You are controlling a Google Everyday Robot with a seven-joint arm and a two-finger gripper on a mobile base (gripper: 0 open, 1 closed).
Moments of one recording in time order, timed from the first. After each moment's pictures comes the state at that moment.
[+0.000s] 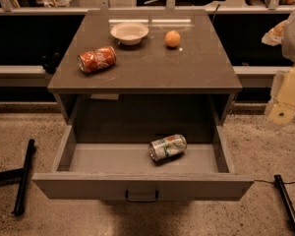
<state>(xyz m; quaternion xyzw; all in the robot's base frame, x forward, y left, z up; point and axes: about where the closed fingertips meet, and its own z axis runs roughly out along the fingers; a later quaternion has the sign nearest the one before) 0.438 -0.215 0.981 -0.60 0.78 -0.04 0.17</state>
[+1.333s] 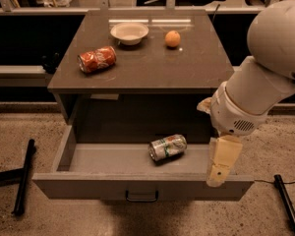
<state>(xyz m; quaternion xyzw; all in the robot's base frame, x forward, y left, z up) 0.409 -0.128 0.836 -0.67 0.72 0.08 0.12</state>
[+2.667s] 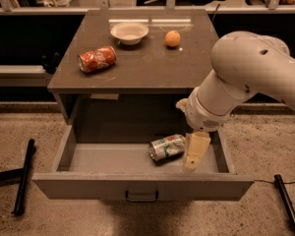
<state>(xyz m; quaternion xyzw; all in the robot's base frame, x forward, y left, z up) 0.466 -0.092 0.781 -0.70 0.70 0.08 0.15</state>
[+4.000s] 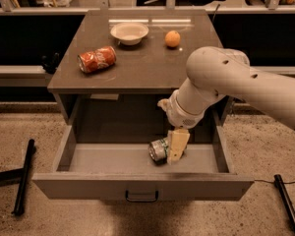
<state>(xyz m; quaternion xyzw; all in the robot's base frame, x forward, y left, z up) 0.518 -0.055 0.735 -0.73 0.65 0.08 0.18</state>
